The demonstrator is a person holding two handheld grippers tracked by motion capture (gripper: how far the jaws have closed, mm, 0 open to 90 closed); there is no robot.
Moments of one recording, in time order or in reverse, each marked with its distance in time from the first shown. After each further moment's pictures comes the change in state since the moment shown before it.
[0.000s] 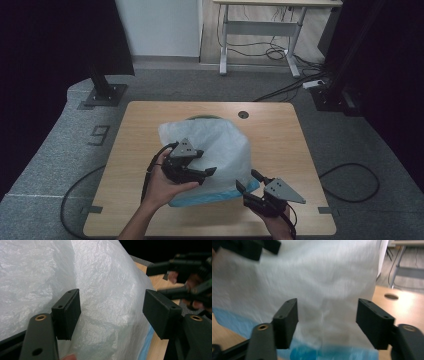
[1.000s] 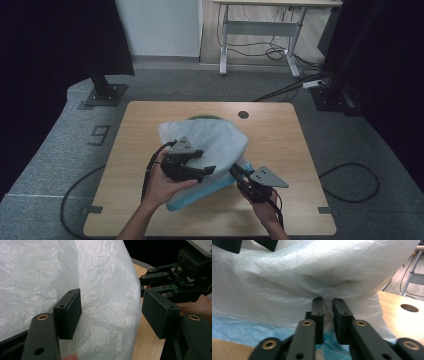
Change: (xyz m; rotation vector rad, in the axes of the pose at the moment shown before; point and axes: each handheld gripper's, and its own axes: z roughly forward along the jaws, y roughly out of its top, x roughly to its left) left arm 0.006 -0.001 0.000 -0.003 -0.024 -0.039; right arm -0.007 0.000 0.050 -0.022 0.076 -0.053
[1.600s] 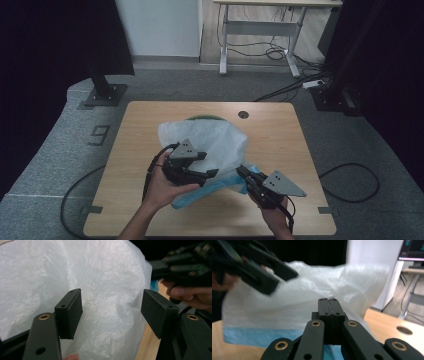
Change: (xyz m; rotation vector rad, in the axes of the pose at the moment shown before) left arm -0.015 0.005 -0.004 -0.010 -0.023 0.062; right arm 0.009 0.036 -0.042 -0.121 0.036 -0.042
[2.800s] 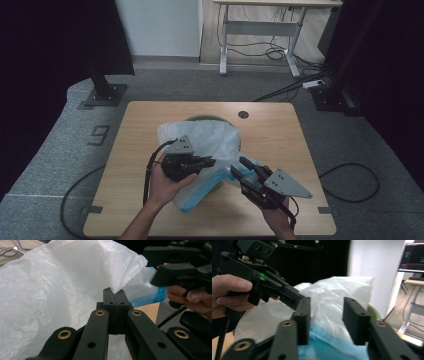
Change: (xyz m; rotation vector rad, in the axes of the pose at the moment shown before) left arm 0.008 0.003 -0.007 -0.094 -0.082 -0.043; right arm 0.014 0.032 -0.009 -0.059 0.004 -0.004
